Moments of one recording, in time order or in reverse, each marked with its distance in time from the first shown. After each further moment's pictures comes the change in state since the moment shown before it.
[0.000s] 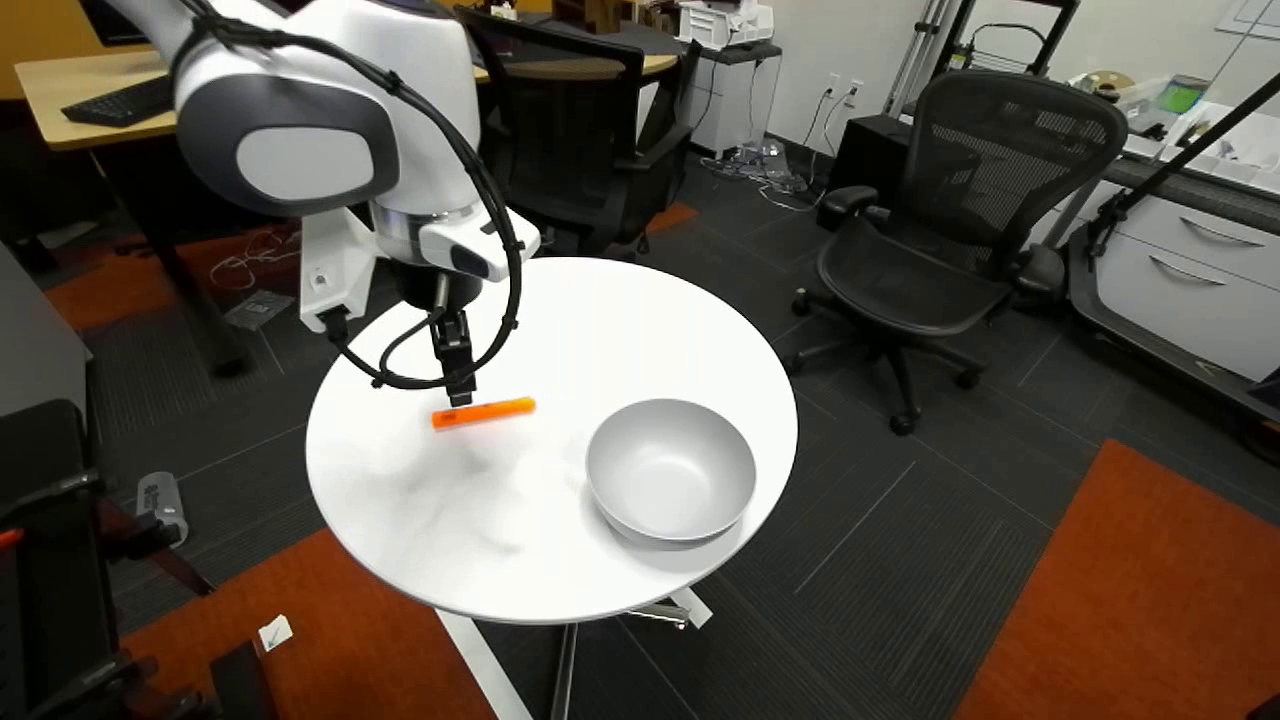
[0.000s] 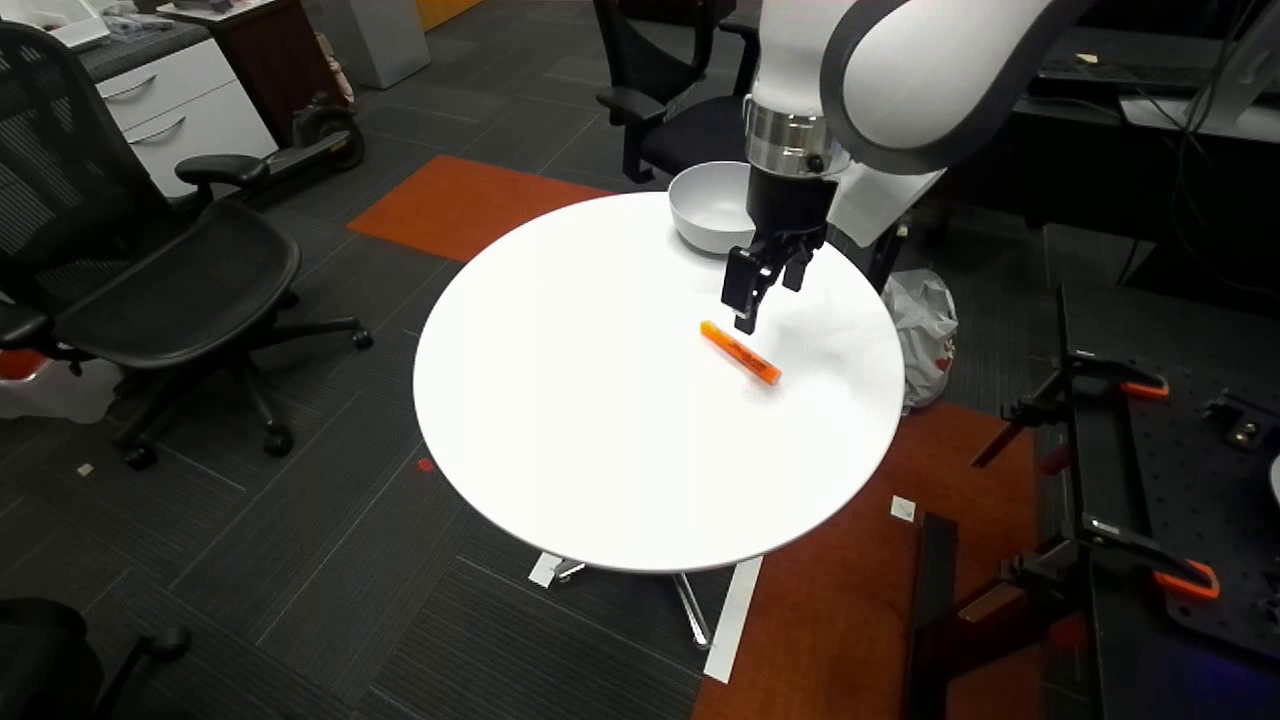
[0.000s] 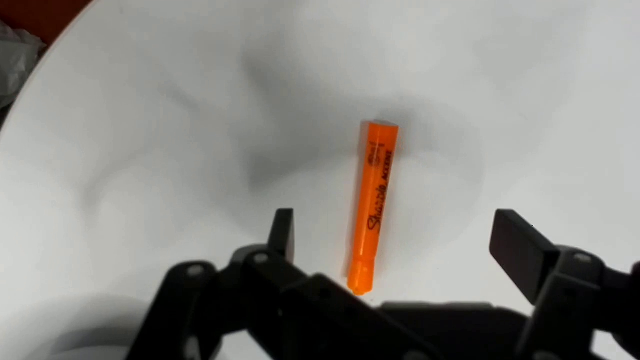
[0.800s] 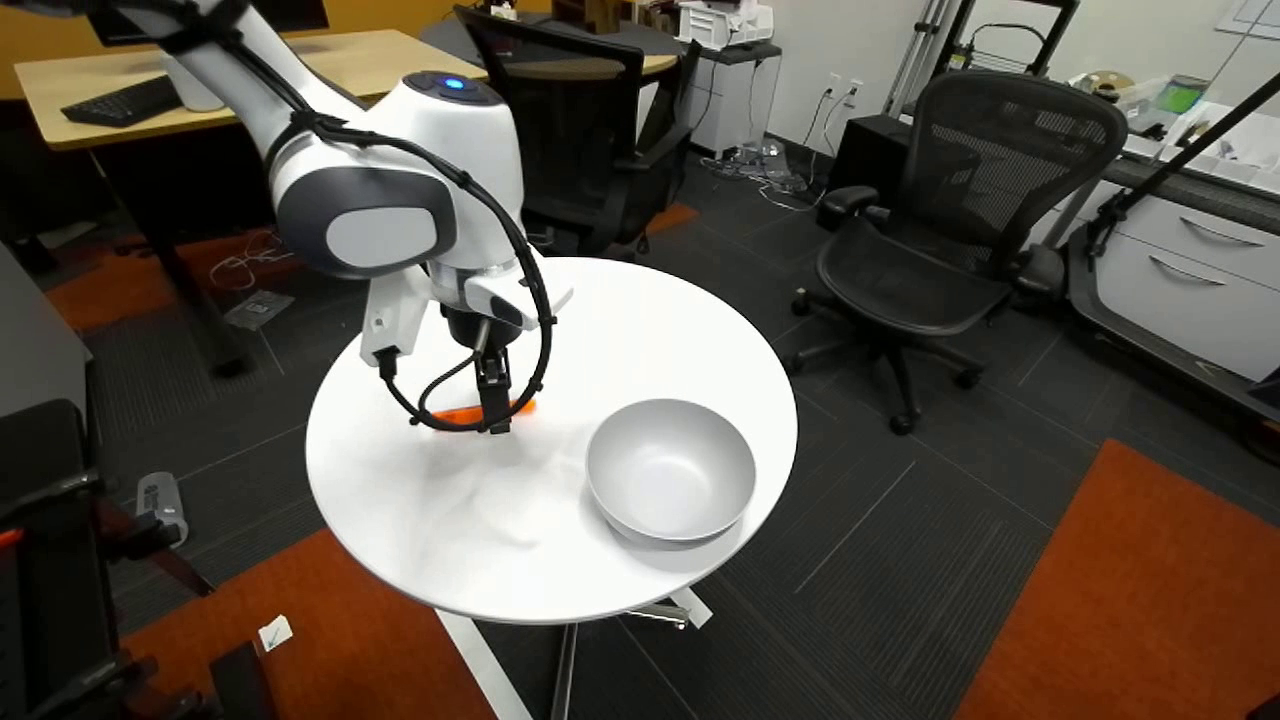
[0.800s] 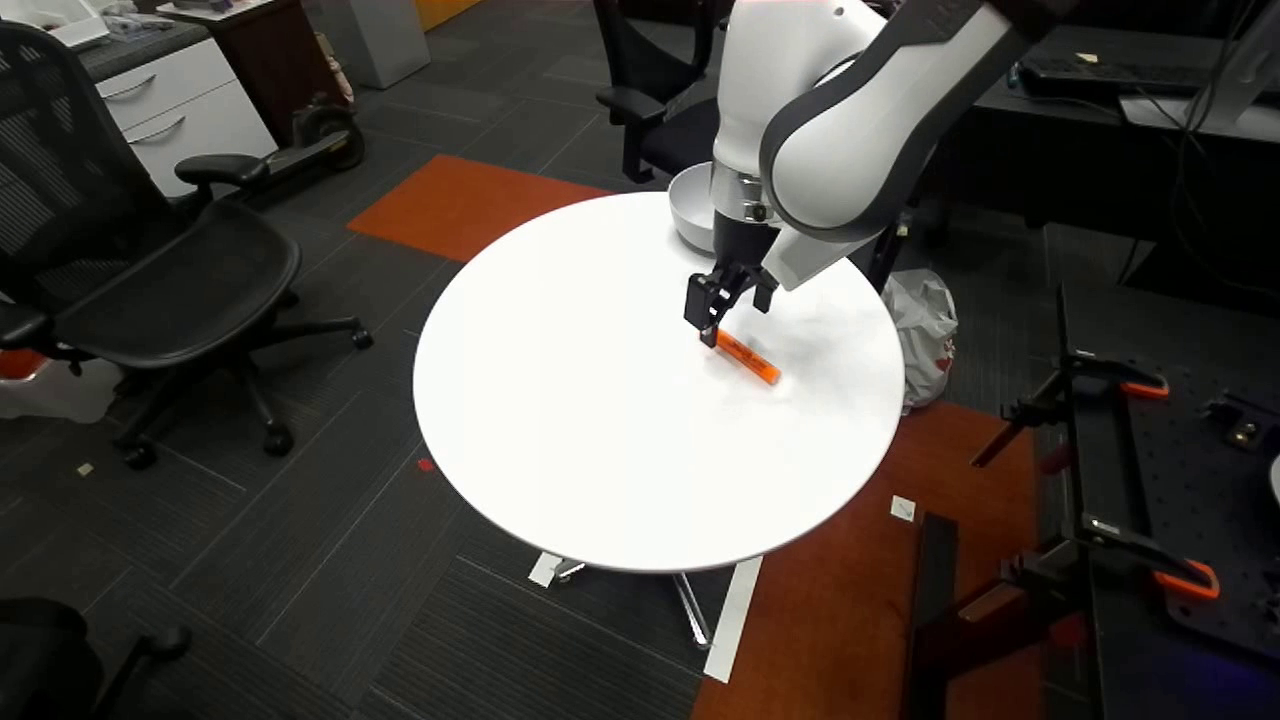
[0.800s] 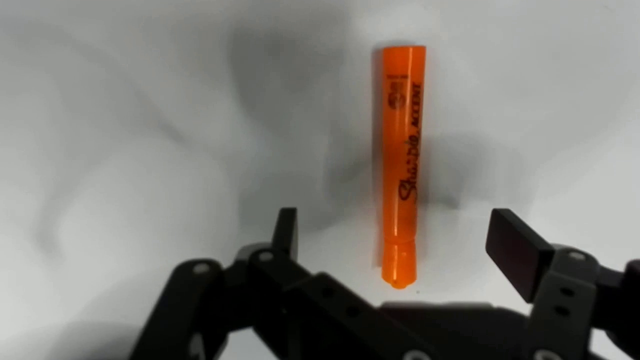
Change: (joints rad) arm 0.023 0.196 -0.034 0.129 -0.003 0.095 0.138
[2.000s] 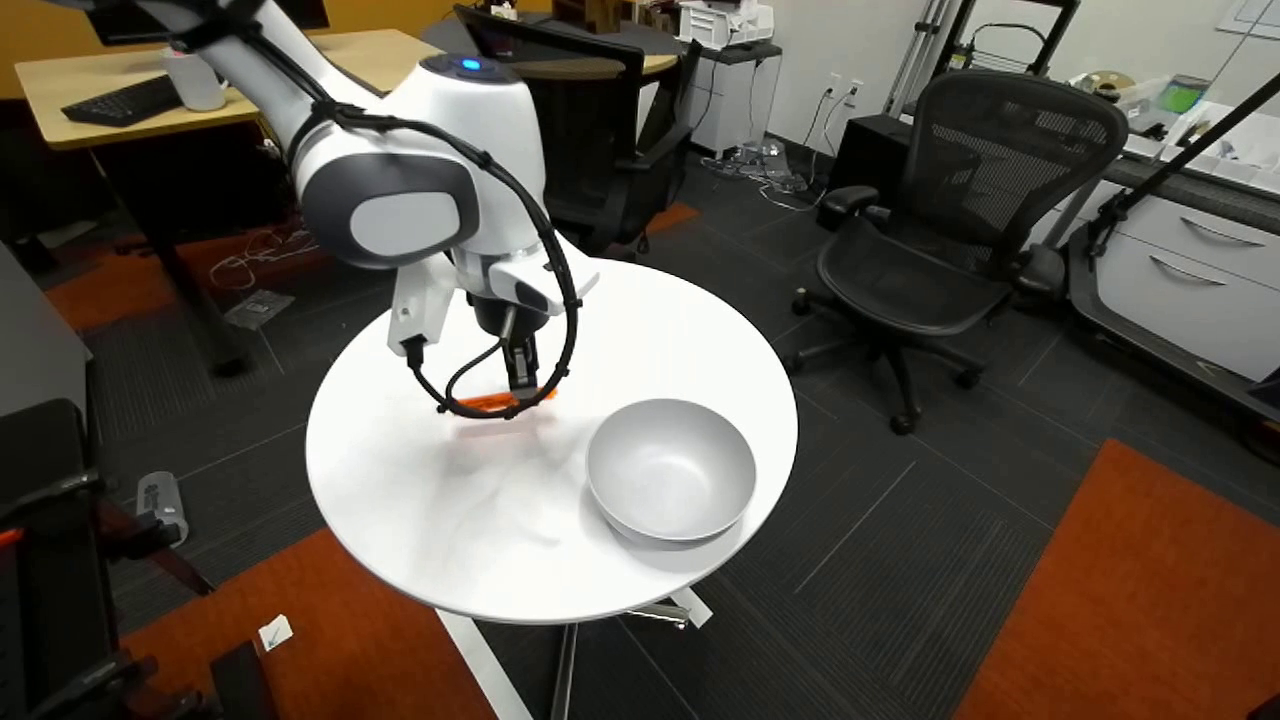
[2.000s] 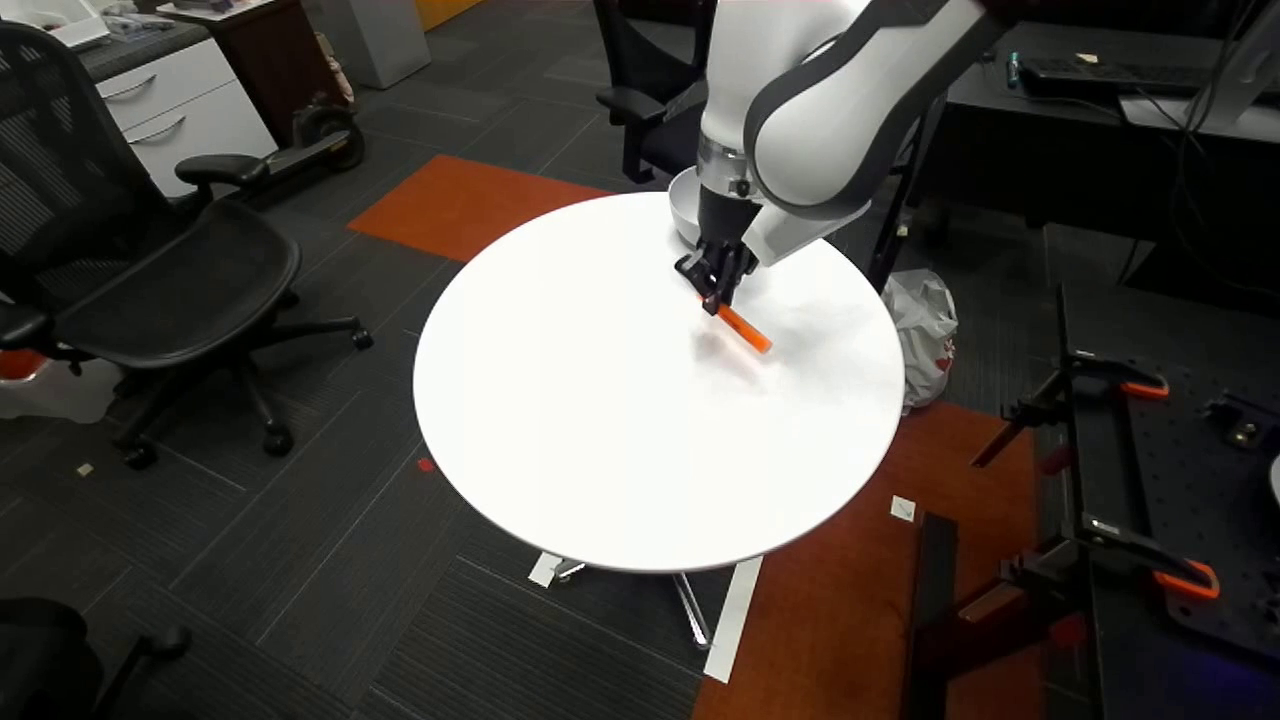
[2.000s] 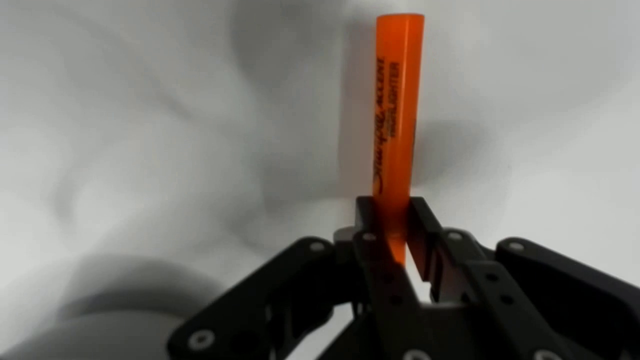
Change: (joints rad) arm 0.017 0.007 -0.042 0.052 -0.007 0.015 0.020
